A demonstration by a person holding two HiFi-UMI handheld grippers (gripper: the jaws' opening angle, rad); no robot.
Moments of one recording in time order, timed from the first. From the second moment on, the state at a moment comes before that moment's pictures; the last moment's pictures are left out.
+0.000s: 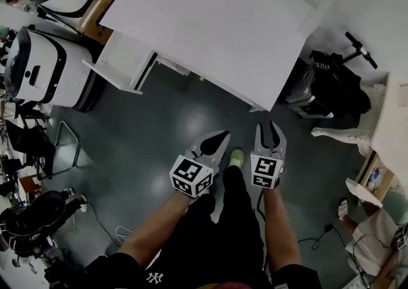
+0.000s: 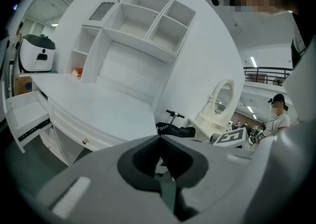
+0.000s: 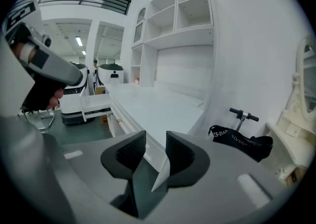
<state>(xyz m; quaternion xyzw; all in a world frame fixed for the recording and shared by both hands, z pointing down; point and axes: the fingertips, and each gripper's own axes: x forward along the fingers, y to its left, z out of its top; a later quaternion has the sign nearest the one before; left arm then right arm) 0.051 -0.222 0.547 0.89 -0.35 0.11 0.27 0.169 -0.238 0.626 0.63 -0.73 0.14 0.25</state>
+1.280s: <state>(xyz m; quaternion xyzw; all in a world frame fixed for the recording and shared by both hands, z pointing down) -0.054 -0.096 0.336 0.92 -0.34 0.02 0.20 0.011 -0.091 0.350 0.59 -0.80 0.13 0.06</state>
